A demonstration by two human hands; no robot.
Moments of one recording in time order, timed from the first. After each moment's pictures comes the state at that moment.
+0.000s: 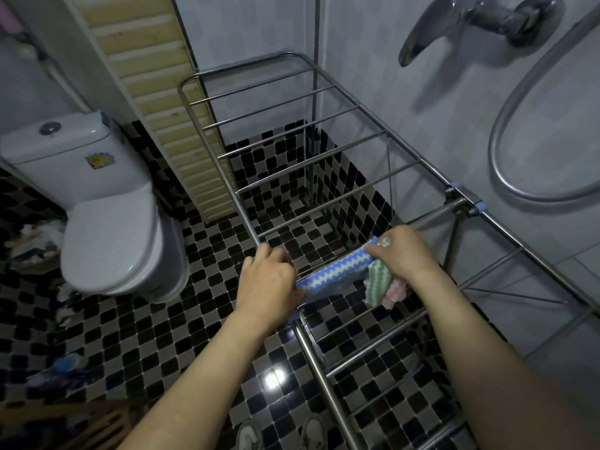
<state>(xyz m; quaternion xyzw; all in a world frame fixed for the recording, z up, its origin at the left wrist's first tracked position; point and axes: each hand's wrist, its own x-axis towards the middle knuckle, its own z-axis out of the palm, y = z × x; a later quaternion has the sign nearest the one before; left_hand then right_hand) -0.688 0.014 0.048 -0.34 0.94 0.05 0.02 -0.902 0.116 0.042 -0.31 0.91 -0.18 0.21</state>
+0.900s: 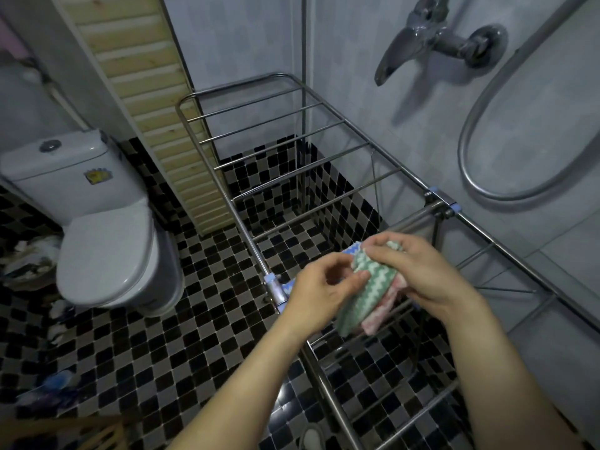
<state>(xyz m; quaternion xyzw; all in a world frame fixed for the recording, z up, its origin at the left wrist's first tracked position) -0.713 0.086 0.097 -0.28 0.72 0.62 -0.11 -0.862 0.180 0.117 -0.25 0.67 -0.53 0.45</state>
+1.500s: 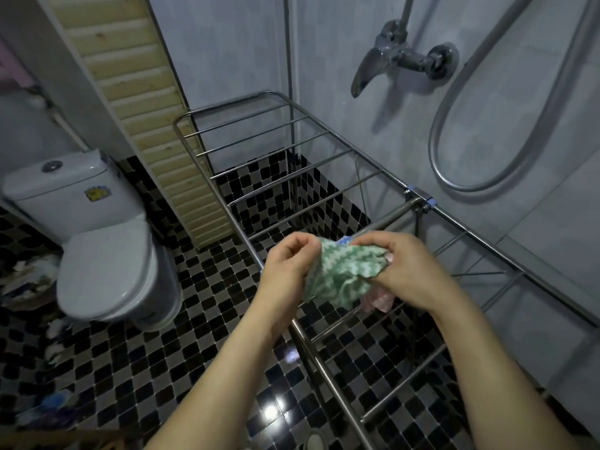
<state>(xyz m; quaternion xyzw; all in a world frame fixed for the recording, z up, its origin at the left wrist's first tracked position) -0.684 0.097 0.136 -0.29 0.51 0.78 -0.21 -0.824 0.219 0.152 -0.42 0.77 -0.40 0.26</state>
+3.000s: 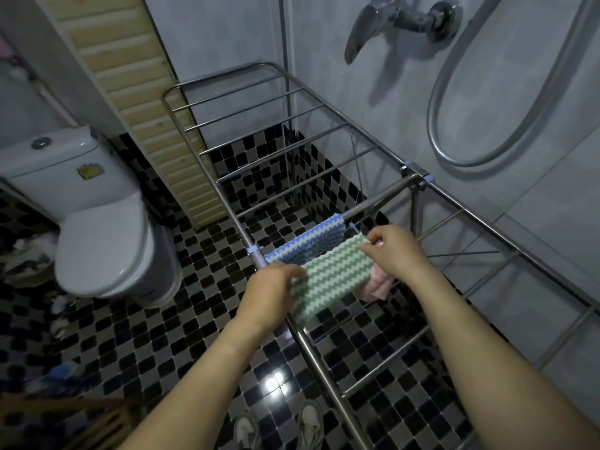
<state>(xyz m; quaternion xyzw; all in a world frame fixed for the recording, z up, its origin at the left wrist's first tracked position) -0.667 0.104 0.058 -0.31 0.91 0.27 -0.06 -0.885 0.209 0.049 -0.35 0.89 -0.22 0.18</state>
